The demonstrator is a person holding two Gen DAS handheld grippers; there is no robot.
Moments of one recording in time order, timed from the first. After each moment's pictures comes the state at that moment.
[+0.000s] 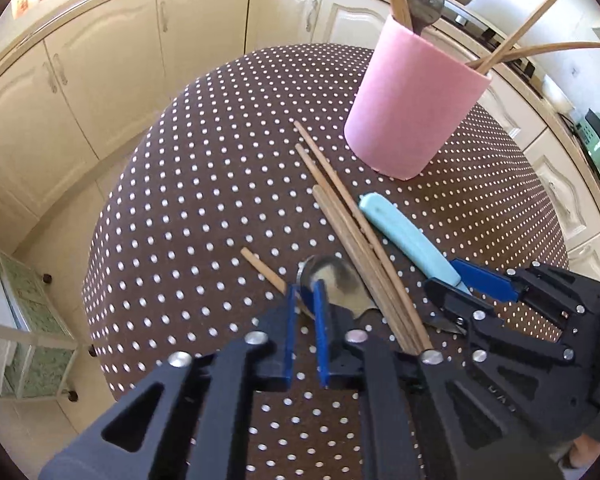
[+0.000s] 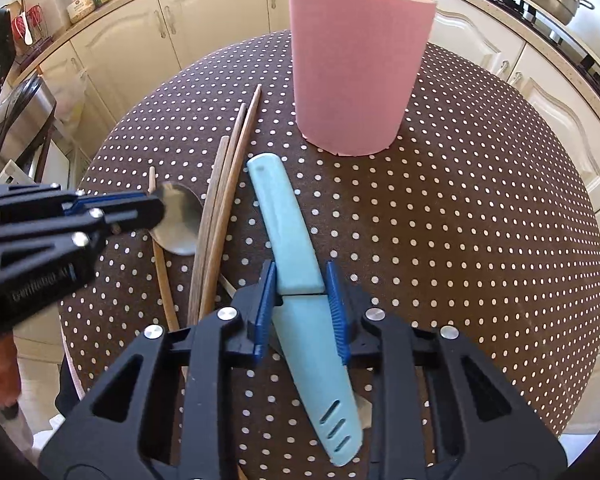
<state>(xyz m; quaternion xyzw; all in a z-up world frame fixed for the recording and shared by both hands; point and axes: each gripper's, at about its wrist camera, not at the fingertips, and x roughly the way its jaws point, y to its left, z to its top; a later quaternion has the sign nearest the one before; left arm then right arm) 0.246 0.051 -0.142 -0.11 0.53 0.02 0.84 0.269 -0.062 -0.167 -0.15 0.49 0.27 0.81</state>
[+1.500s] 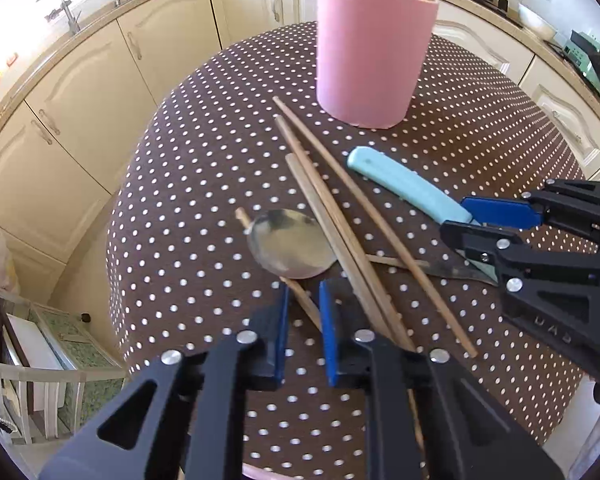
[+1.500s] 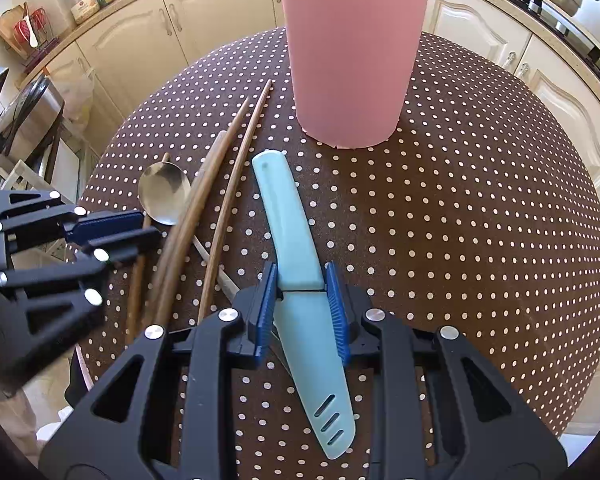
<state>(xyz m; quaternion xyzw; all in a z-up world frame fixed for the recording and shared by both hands) 0.221 0.030 -0.147 0.00 0.56 0.00 0.83 0.272 -0.074 -0.165 -0.15 0.51 0.28 0.80</state>
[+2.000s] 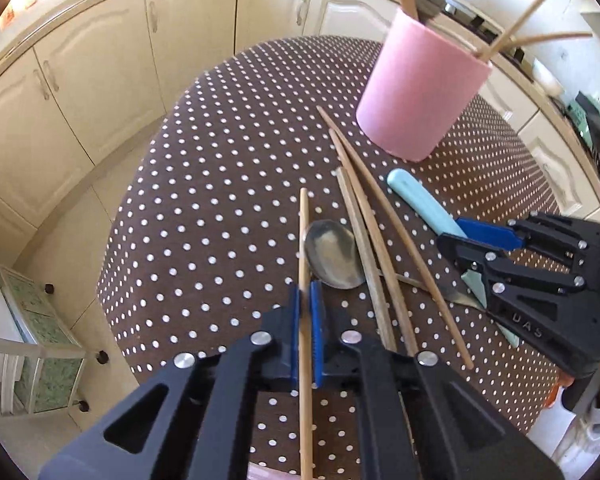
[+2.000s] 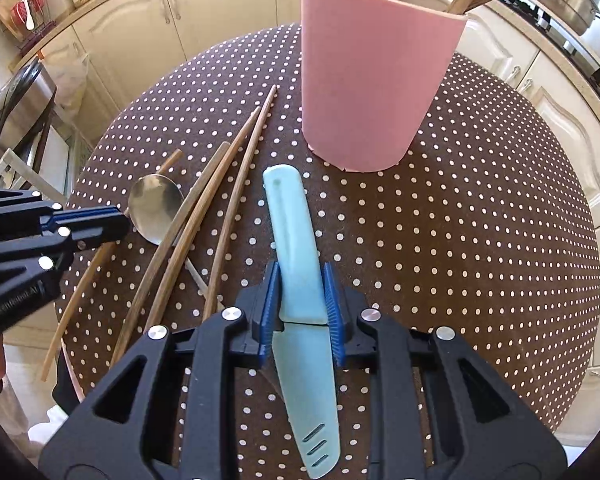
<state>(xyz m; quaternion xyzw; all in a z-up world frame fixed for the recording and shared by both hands) 0.225 0.107 -0.144 -0.10 0.54 0.00 0.84 0.284 -0.051 -0.165 -0.18 0.50 0.27 0.80</state>
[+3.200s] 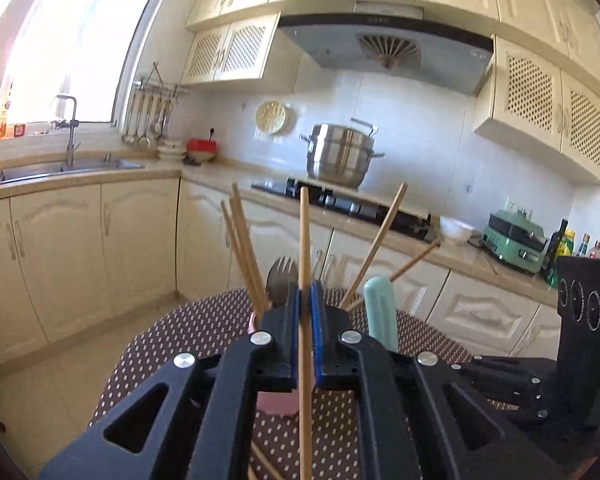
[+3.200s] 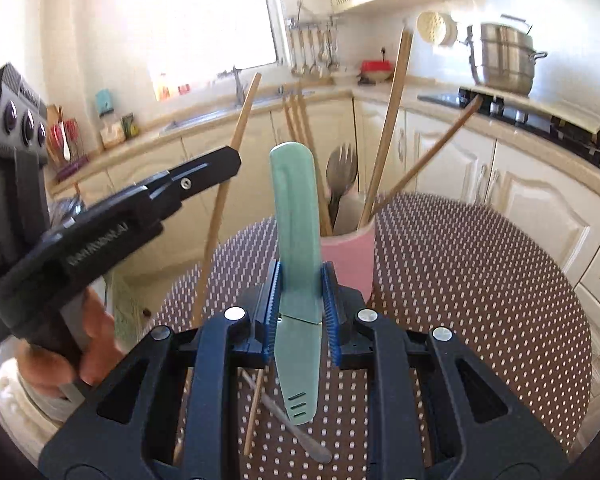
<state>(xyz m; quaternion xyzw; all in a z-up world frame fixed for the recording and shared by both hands) 0.224 0.039 -0.008 -0.09 0.15 -0.08 0.98 0.249 -0.116 -0.055 -0.02 0.27 0.32 0.91</state>
